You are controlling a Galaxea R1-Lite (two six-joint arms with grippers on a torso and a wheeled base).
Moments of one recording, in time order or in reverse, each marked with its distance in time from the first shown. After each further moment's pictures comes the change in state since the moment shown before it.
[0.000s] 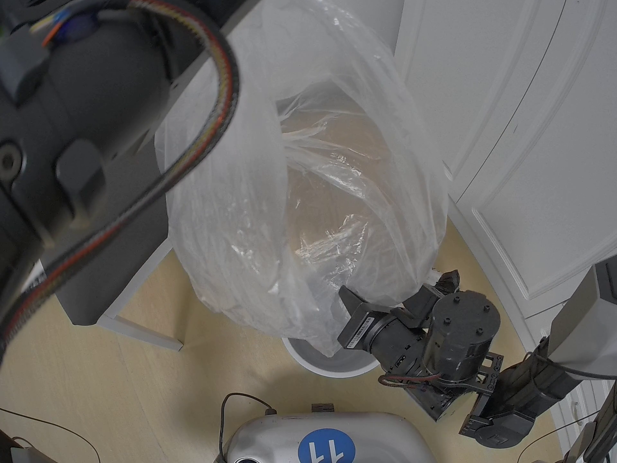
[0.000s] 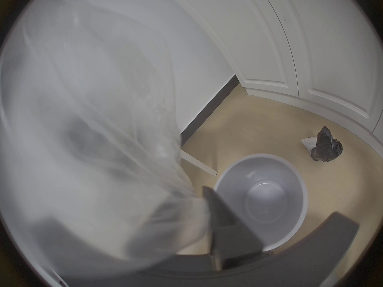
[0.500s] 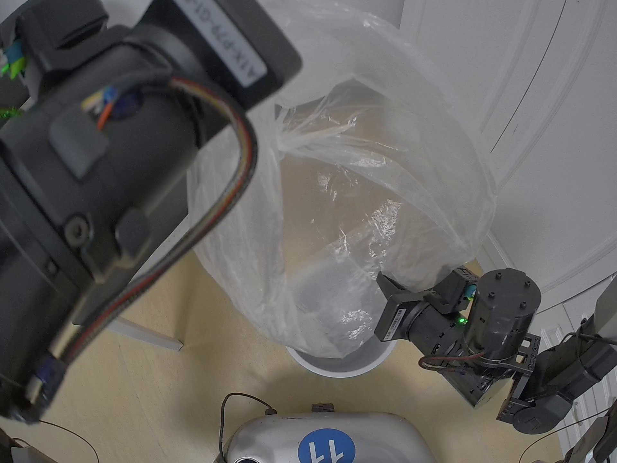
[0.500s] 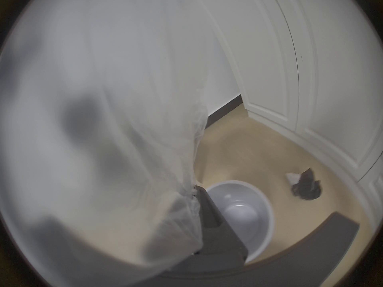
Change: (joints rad) left arm 0.046 0.009 0.058 0.022 -0.040 0.013; right arm -0.059 -0.144 0.058 0.108 -0.016 -0.263
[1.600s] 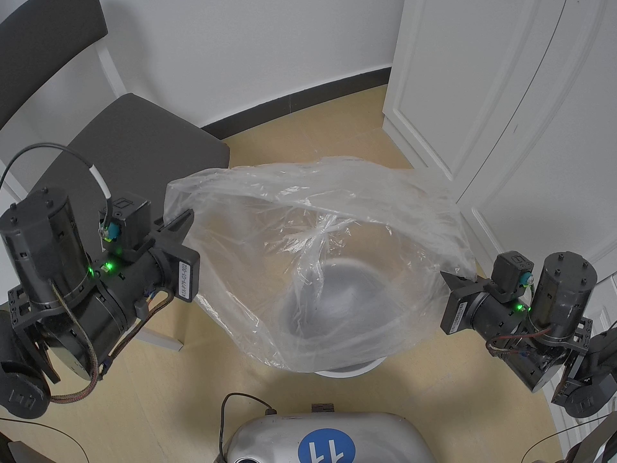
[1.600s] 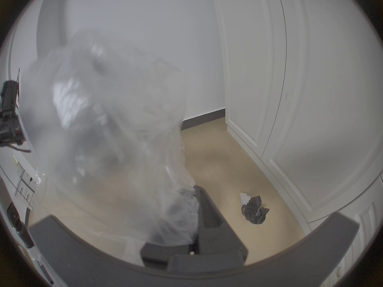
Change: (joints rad) left arm 0.481 0.005 0.440 -0.028 -0.250 0.529; right arm -0.130 -0.220 0.126 0.131 -0.004 -0.247
